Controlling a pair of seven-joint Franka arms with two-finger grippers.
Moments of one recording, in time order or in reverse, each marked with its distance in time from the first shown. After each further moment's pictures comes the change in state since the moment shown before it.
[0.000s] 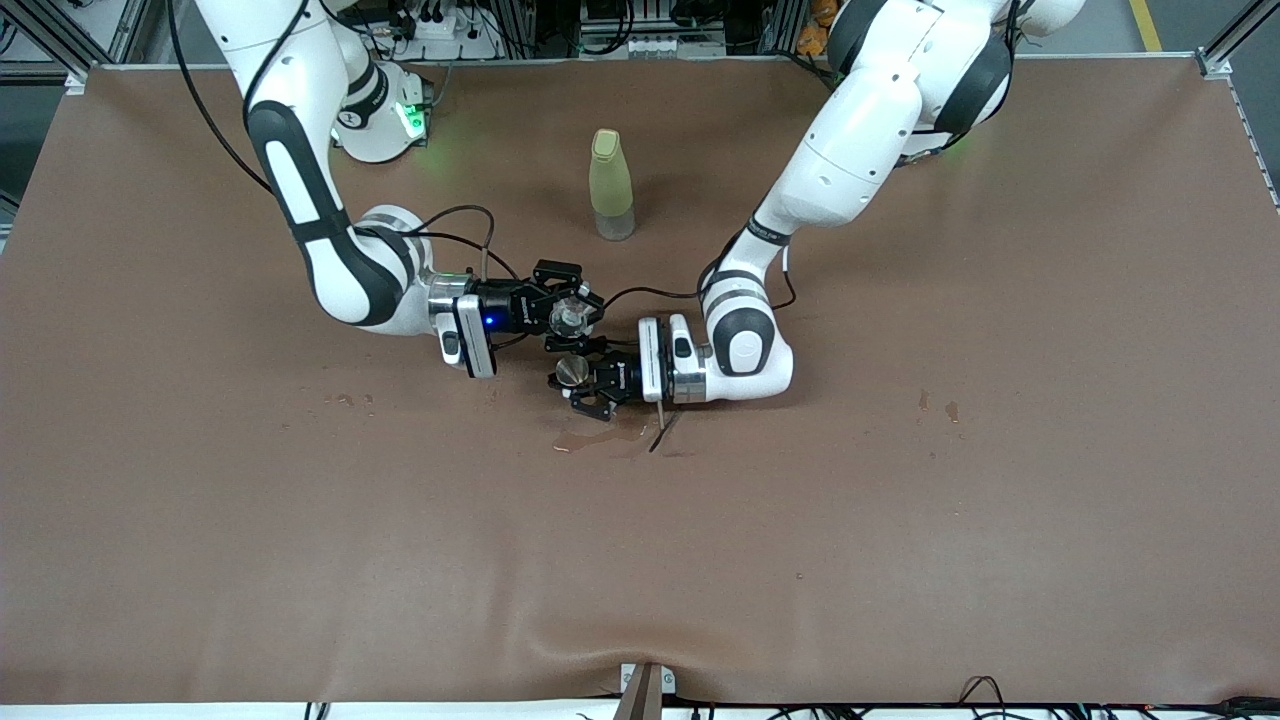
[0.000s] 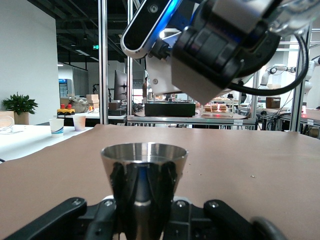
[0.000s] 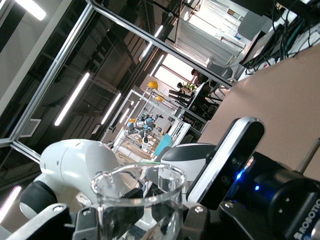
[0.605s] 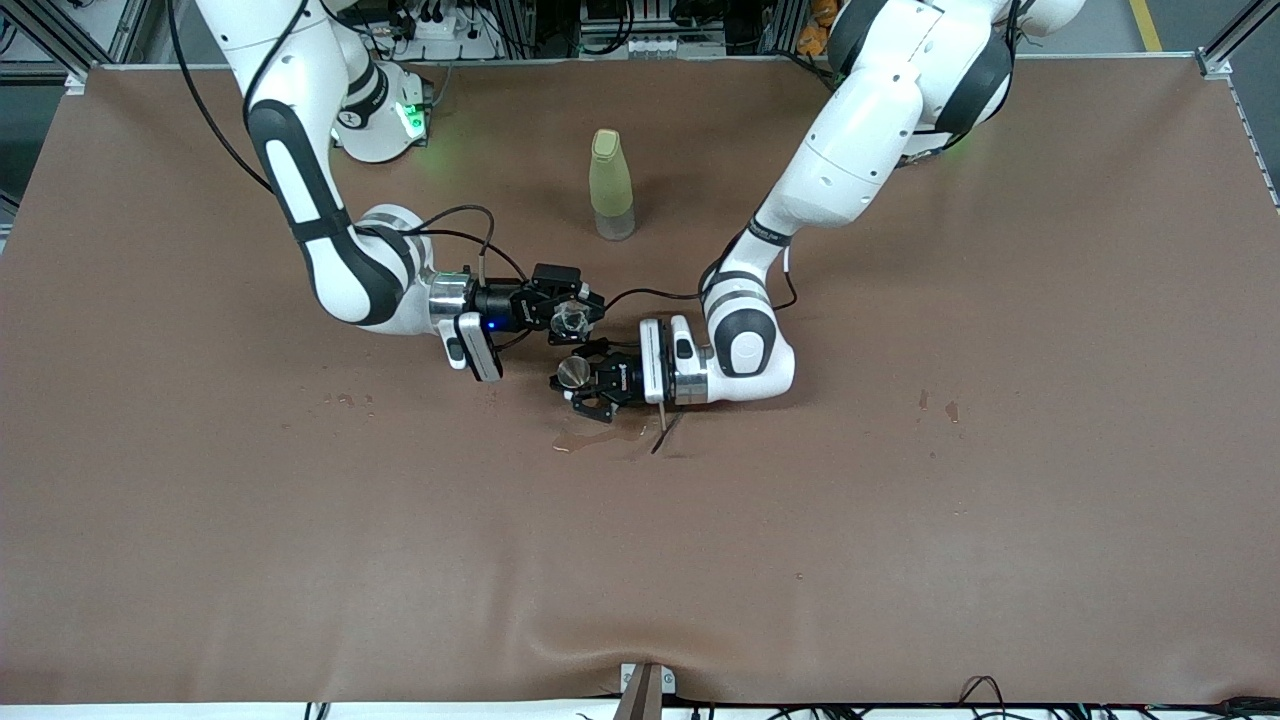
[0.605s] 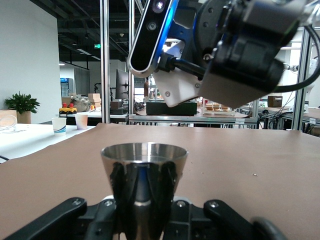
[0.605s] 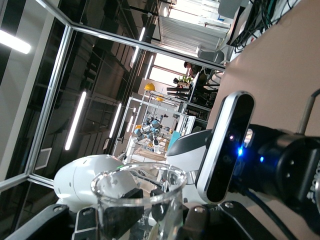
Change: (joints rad) left arm 0.004 0.000 0.003 0.000 0.000 0.004 0.000; right arm 0.000 -0.001 0.002 0.000 0.000 -0.001 0.255
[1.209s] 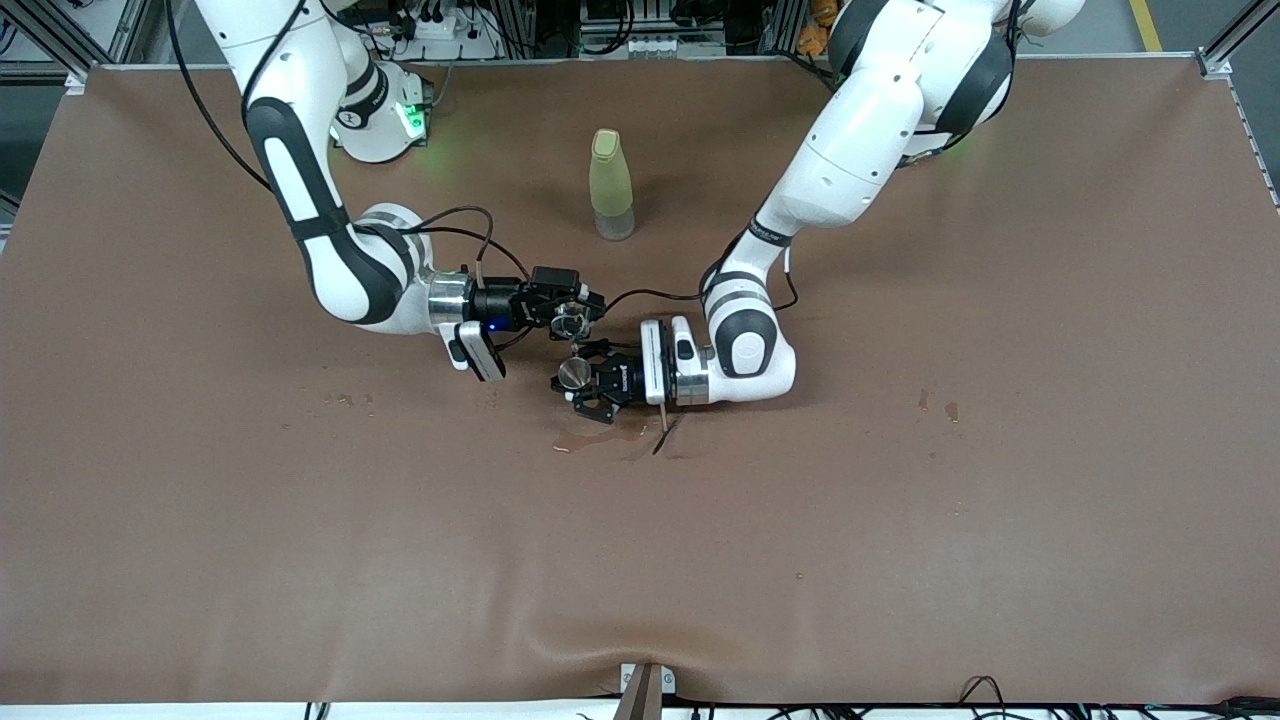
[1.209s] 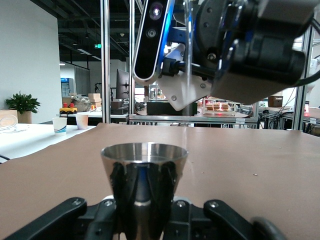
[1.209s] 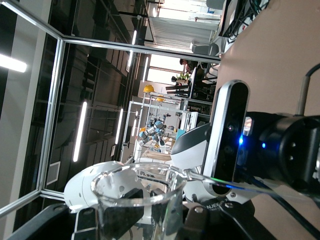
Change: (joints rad) left arm 0.000 0.000 0.000 0.000 0.000 0.000 0.000; right arm 0.000 -0.005 0.000 0.000 0.000 0.000 0.131
